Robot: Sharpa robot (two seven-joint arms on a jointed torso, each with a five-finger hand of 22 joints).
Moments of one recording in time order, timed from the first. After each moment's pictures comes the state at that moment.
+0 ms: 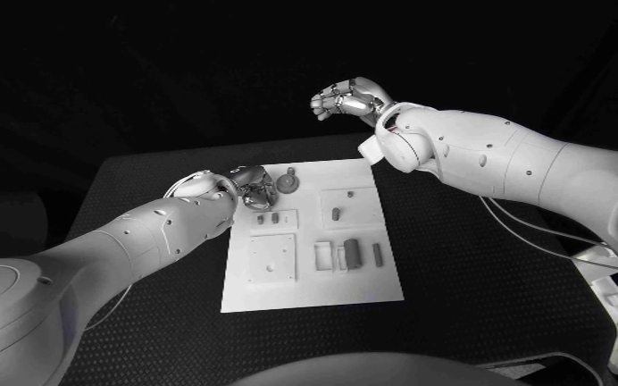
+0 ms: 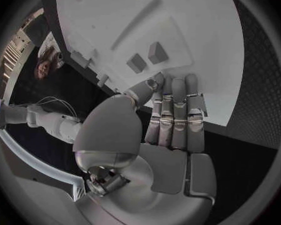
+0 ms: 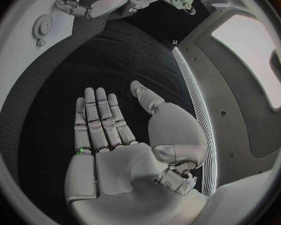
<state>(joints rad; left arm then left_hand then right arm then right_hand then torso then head) 1.13 -0.24 -0.23 0.64 -1.23 -0.17 0.16 1.21 -0.05 0.60 -0.29 0.06 1.04 0.10 0.33 0.51 1.30 0.05 0.12 0.37 1.08 -0.04 0.92 0.57 0.01 1.18 -0.13 0.09 1.16 1.26 -0.60 -0.06 1.06 -0.46 -0.24 0.30 0.97 -0.03 0.52 -0.27 0.10 0.77 0.20 0.30 0.39 0.99 0.18 0.23 0.07 0.86 0.18 0.28 0.53 0.21 0.55 0.25 0.07 1.30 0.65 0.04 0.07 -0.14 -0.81</state>
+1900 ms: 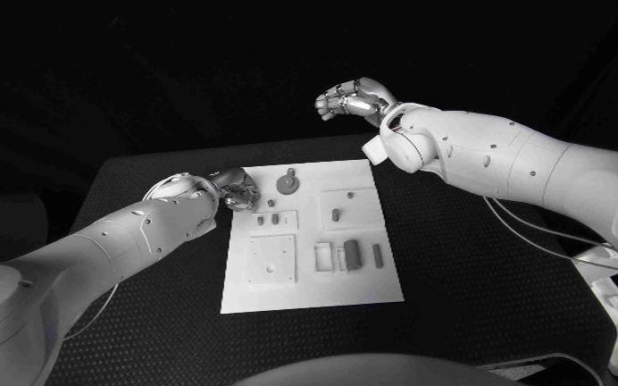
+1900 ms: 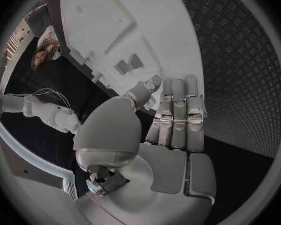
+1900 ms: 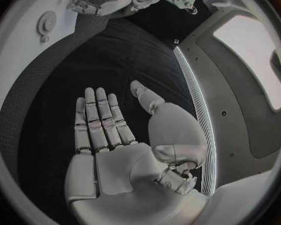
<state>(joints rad) 1.13 -0.29 -0.22 0.60 -1.16 -0.11 0.18 1.19 -0.09 0.55 -0.29 0.06 0.83 0.14 0.23 0.47 1.22 0.08 0.07 0.36 1.05 -0.01 0.89 0.61 0.01 1.15 -0.11 0.07 1.18 1.26 -0.61 -0.06 1.05 -0.46 -0.24 0.30 0.97 -0.03 0.52 -0.27 0.10 0.77 0.20 0.30 0.39 0.99 0.18 0.22 0.07 0.85 0.18 0.28 0.53 0.21 0.55 0.25 0.07 1.30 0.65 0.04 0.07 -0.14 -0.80</state>
